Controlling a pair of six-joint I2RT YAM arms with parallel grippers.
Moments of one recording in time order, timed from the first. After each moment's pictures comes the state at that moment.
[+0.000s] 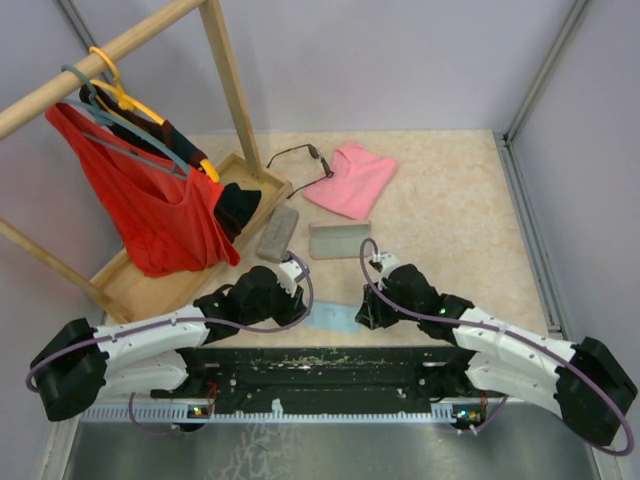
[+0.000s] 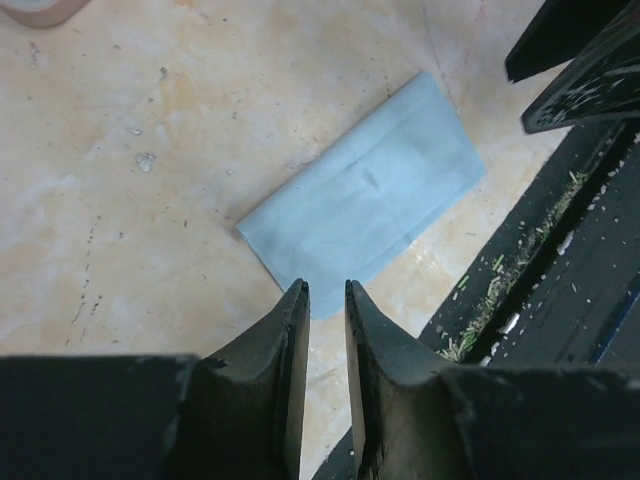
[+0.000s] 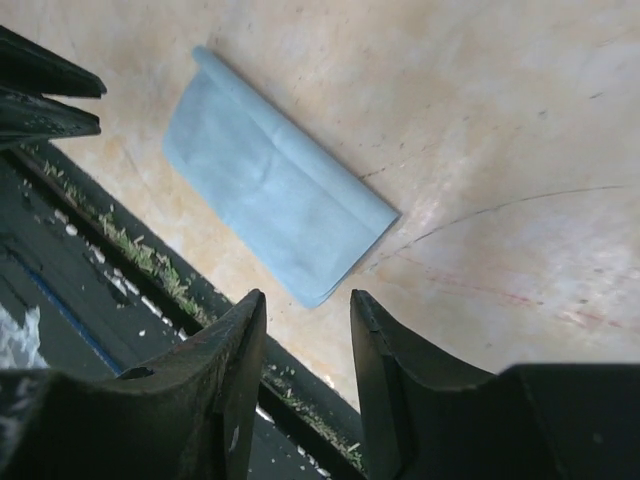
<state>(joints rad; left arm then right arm) -0.95 1.08 0.41 0.07 0.10 -0.25 0.81 0.94 0.35 -0.15 -0.18 0.48</state>
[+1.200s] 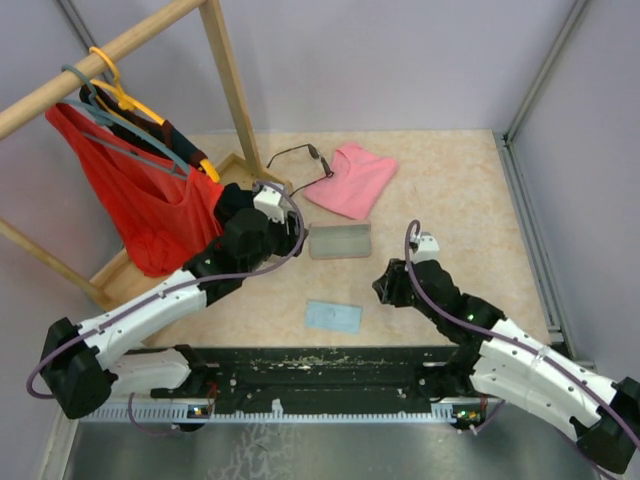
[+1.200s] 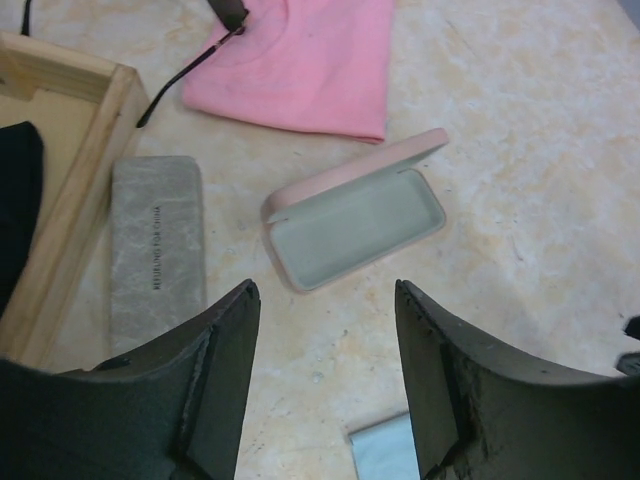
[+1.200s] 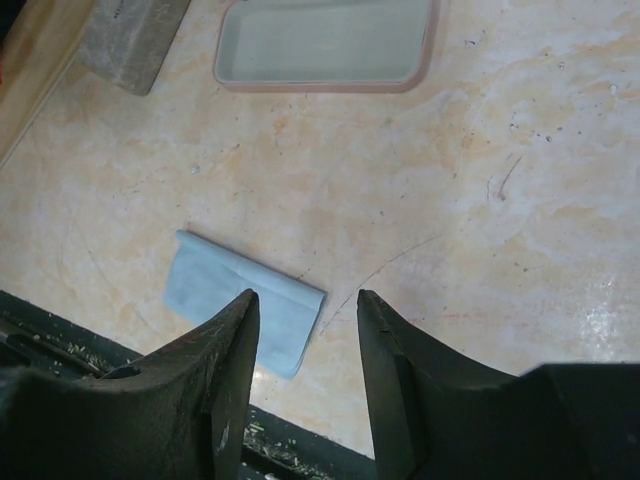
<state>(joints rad) -0.81 1.13 0.83 -0.03 -0.28 -0.30 0.81 0.68 0.48 -0.36 0.25 0.63</state>
